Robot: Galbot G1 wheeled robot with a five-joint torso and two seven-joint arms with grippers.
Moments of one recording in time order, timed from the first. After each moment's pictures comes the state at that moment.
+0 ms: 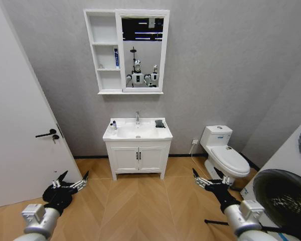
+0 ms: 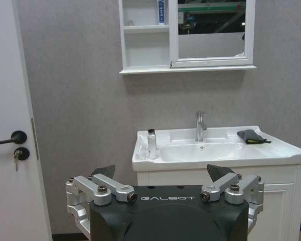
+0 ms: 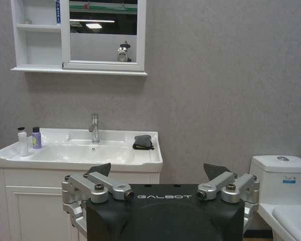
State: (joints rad) left arm 1.80 -1.18 -0.93 -2.34 -0.51 0.23 0.01; right arm -1.79 1.27 0.77 2.48 0.37 -0.33 0.07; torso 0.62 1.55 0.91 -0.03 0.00
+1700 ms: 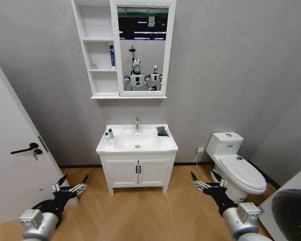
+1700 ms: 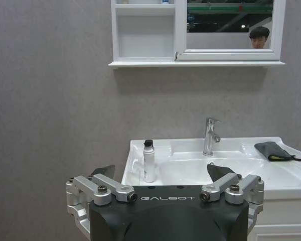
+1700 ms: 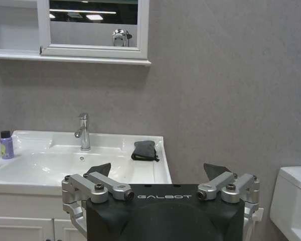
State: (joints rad) left arm 1.82 -1.24 -0.95 -2.31 -0.50 0.19 0.09; right arm -1.81 1.28 0.76 2.46 0.34 -0.32 0.04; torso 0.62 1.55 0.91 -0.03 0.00
